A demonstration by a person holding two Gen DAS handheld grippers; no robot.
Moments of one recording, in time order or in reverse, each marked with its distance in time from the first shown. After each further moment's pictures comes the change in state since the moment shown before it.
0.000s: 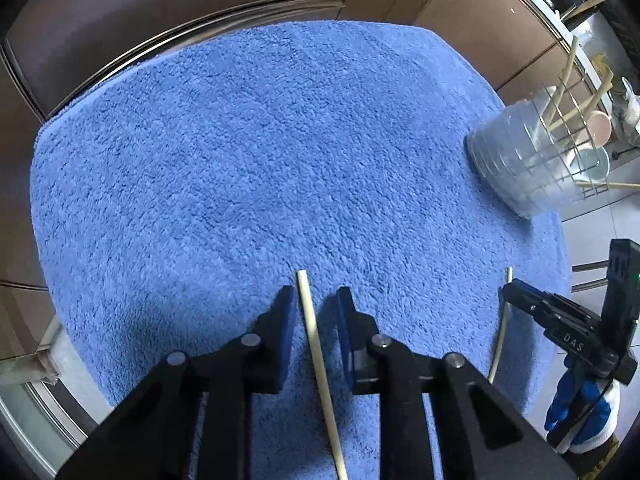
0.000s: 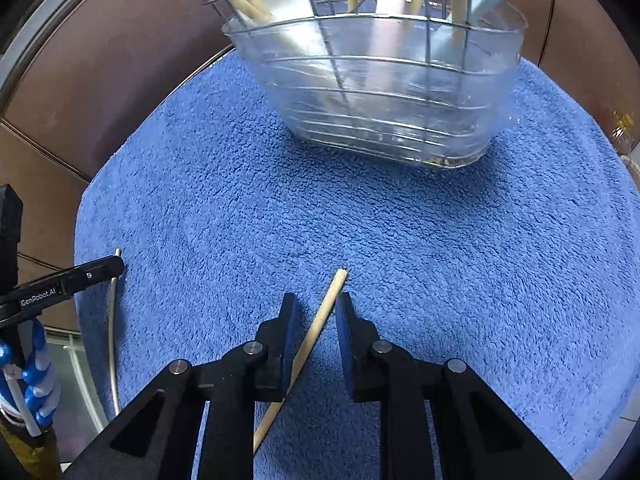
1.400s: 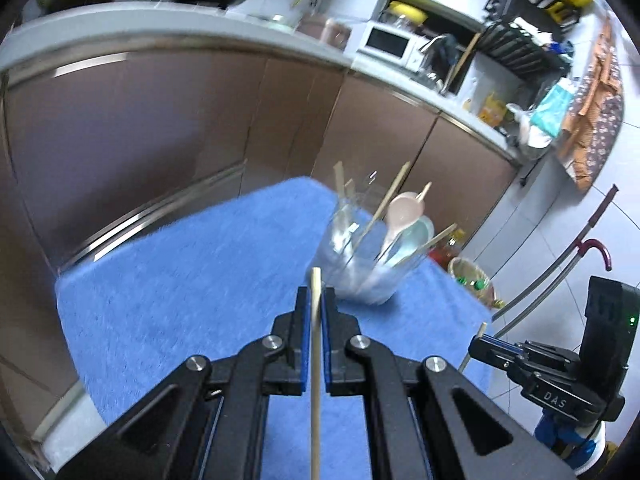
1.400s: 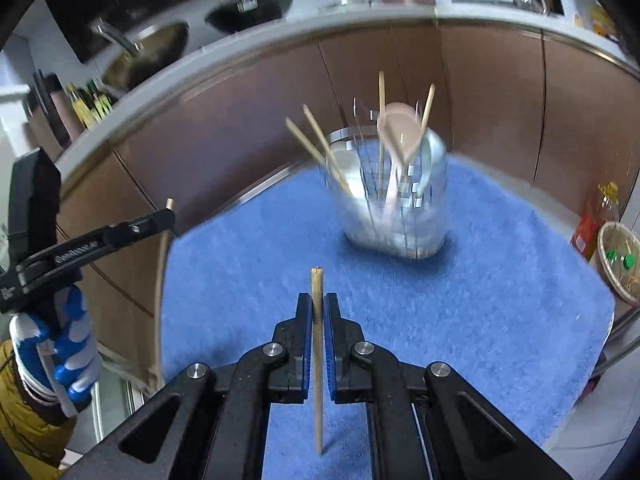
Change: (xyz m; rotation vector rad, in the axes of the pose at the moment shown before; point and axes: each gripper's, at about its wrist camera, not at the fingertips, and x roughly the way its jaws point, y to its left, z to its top) left arm -0.153 -0.124 -0.052 0.227 -0.557 -0.135; right arm -0.164 0.014 -0.071 -0.122 -0.488 0.132
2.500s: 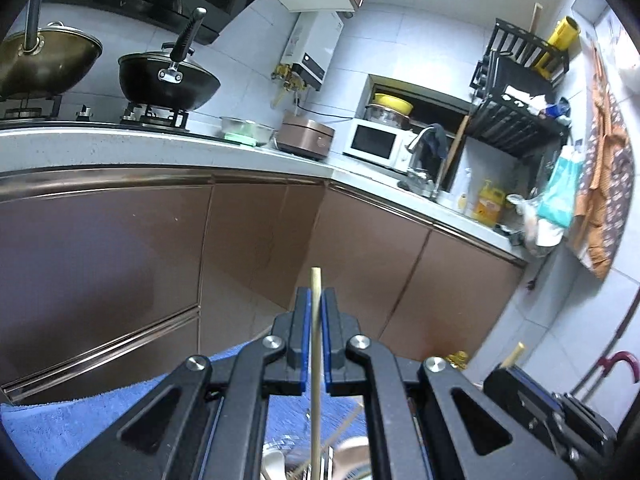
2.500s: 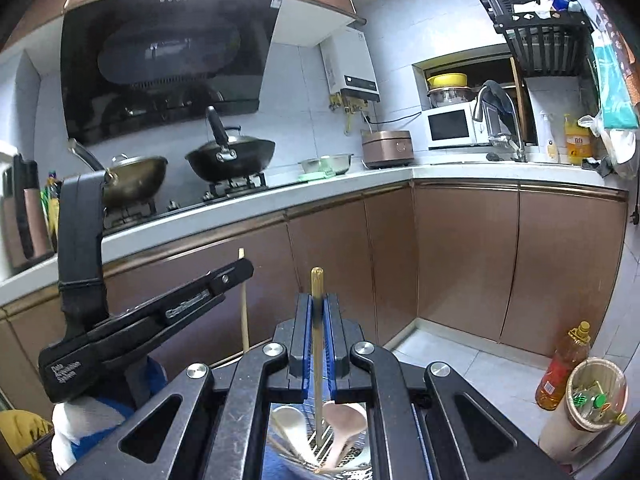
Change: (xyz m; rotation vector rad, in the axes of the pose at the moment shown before) left arm 0.119 -0.076 0.161 0.007 -0.391 0.008; right arm 0.017 -0.014 0.141 -0.101 -0.488 -0.158
